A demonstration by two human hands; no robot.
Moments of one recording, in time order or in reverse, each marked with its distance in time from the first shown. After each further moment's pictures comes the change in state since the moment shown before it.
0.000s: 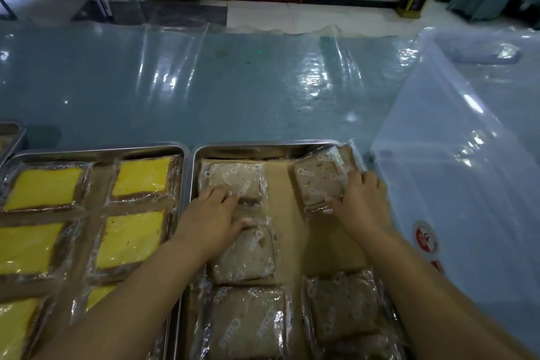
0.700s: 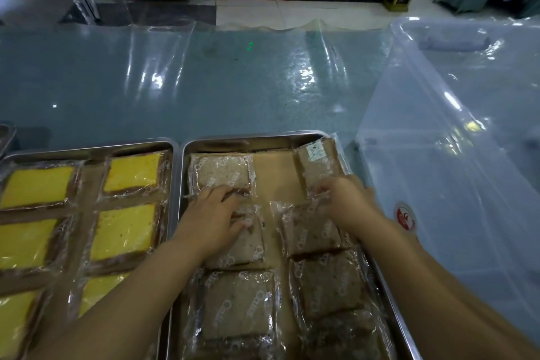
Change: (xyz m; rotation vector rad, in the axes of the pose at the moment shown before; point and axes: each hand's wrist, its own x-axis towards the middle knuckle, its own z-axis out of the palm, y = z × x) left_hand -0.013 0.021 0.003 -0.077 -0.001 0.052; right_hand -0.018 0.009 -0.019 0.085 -0.220 -0.161
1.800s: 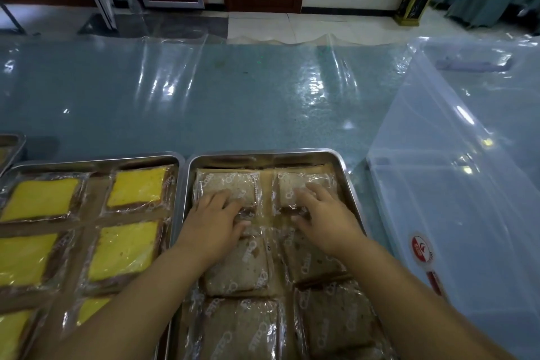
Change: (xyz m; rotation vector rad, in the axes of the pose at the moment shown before) left_hand 0.021 -0.012 0.000 0.043 0.062 -0.045; right_hand 0.029 -0.012 0.037 0.020 0.067 -0.304
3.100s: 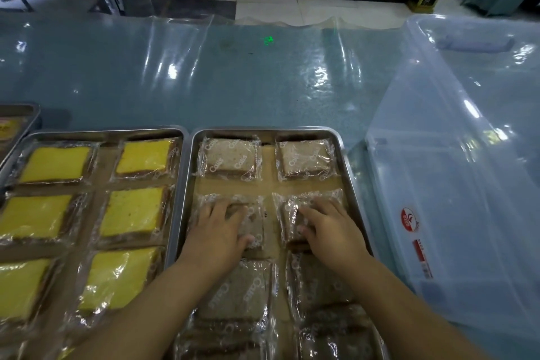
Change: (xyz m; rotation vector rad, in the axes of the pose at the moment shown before) left_hand -0.066 0.035 0.020 -0.055 -0.068 -0.131; right_hand -0.068 0.006 0.023 -0.019 -0.020 0.021
